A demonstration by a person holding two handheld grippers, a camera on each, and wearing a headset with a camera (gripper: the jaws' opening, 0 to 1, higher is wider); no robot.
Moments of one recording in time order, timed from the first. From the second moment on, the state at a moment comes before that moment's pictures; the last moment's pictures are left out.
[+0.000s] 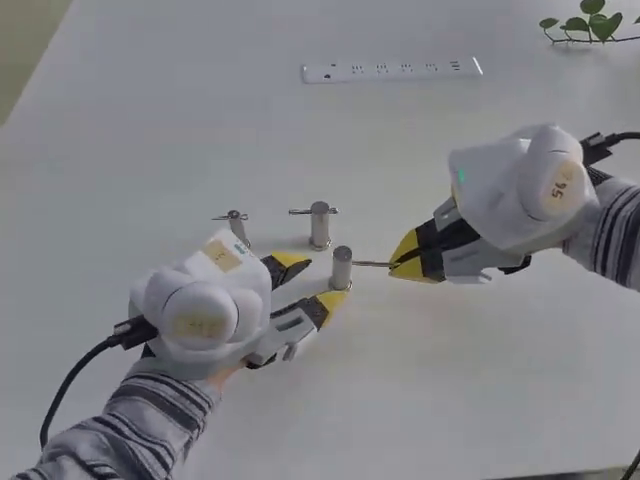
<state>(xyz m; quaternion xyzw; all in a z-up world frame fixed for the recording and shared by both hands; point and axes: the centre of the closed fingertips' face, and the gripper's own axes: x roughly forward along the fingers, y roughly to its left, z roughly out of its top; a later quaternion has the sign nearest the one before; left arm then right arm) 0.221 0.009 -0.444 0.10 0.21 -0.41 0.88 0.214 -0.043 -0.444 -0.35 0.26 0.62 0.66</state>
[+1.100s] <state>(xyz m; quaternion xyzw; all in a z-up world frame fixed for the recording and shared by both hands) 0.239 -0.009 -0.468 0.09 0.25 -0.38 0.89 0.233 -0.044 -0.461 -0.35 0.27 0.61 0.66</state>
